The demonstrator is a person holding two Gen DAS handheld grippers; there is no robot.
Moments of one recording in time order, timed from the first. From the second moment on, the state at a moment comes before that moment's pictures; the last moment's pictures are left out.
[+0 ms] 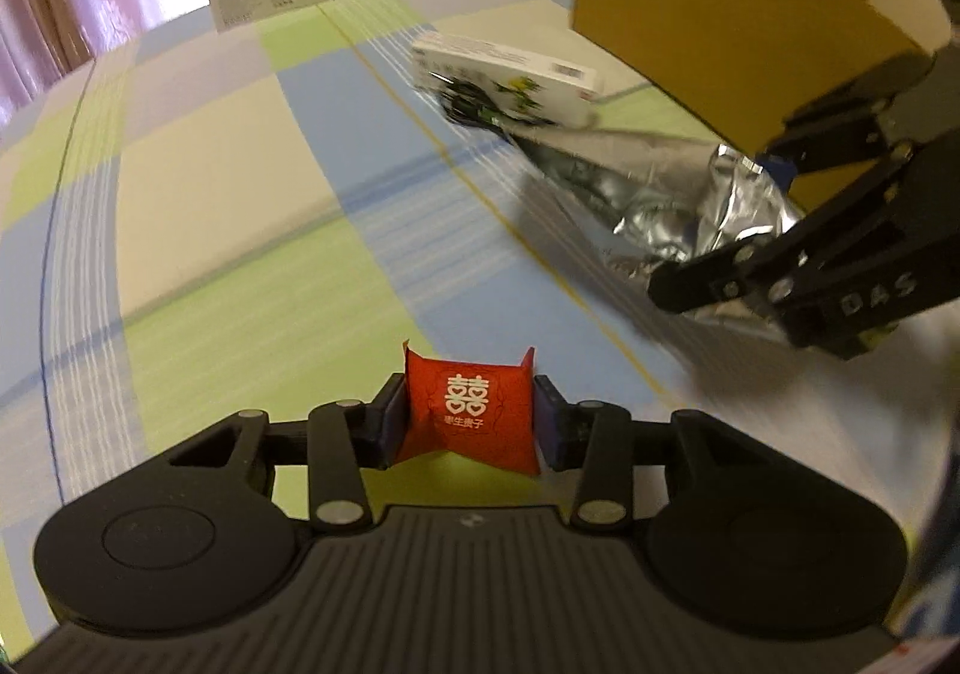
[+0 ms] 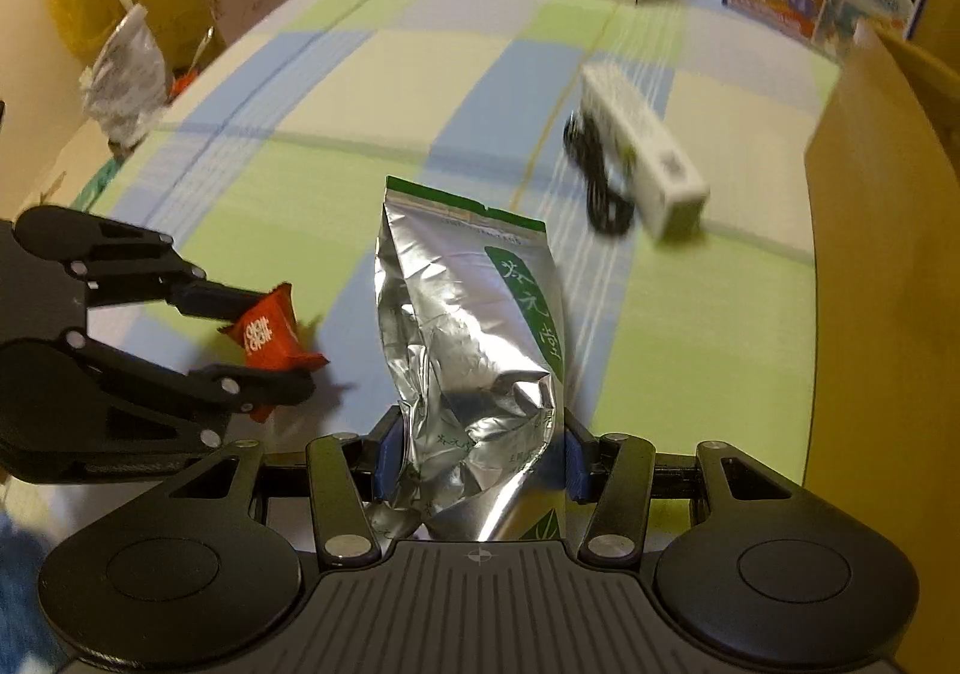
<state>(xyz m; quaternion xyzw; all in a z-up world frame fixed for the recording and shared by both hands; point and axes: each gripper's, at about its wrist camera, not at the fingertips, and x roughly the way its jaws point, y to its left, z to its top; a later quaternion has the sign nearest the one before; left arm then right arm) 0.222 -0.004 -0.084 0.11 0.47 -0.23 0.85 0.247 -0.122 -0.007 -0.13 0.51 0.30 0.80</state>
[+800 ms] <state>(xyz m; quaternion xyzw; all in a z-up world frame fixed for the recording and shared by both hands) 0.173 -0.016 -0.091 0.13 0.47 -0.21 0.85 0.227 -0.112 -0.033 -0.20 0.53 0.30 0.76</state>
